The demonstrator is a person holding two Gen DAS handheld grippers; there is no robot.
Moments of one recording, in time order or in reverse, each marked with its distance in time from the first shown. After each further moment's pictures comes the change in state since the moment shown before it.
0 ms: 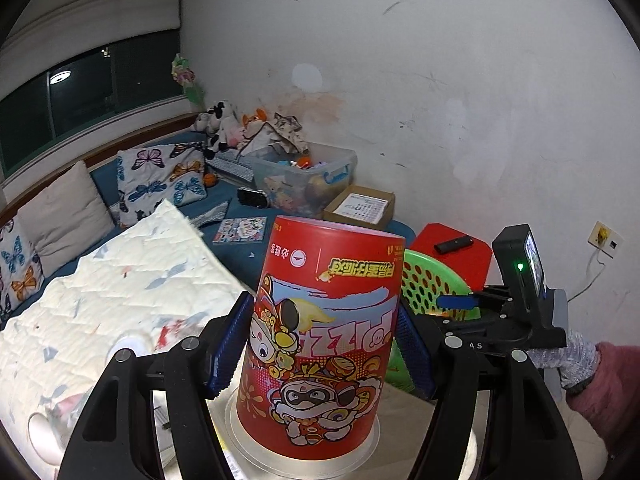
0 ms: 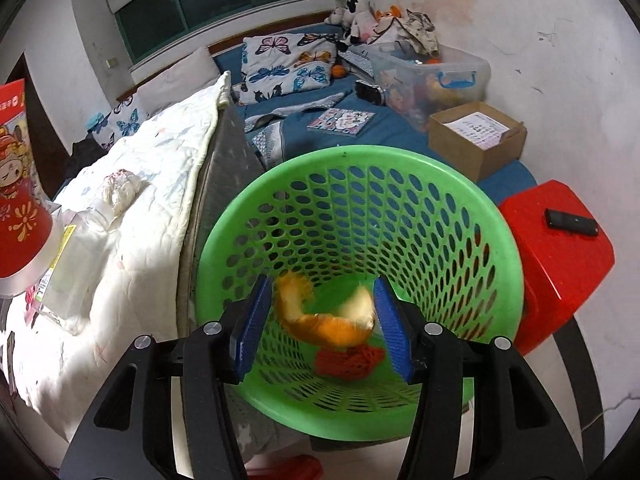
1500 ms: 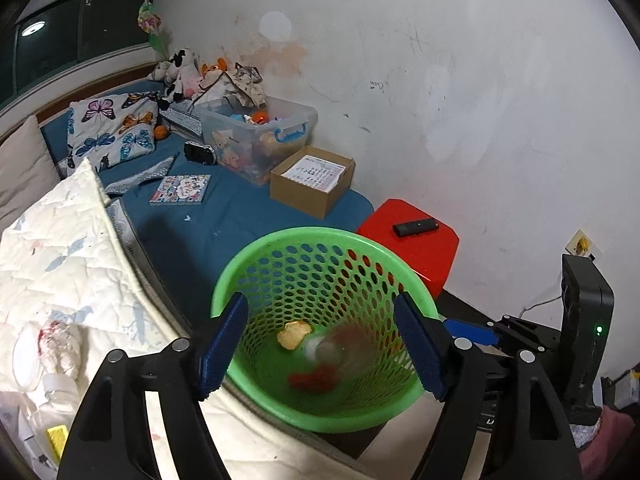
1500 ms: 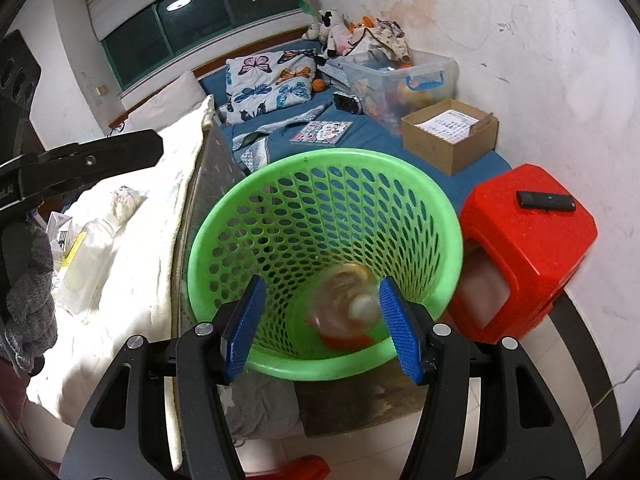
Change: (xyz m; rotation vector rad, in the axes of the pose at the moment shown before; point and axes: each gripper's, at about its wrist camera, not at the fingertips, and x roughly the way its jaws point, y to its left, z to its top) left arm 0.102 -0.055 0.020 -0.087 0.147 -0.151; right arm -0.042 -0.031 -0.024 0.076 -0.054 -0.008
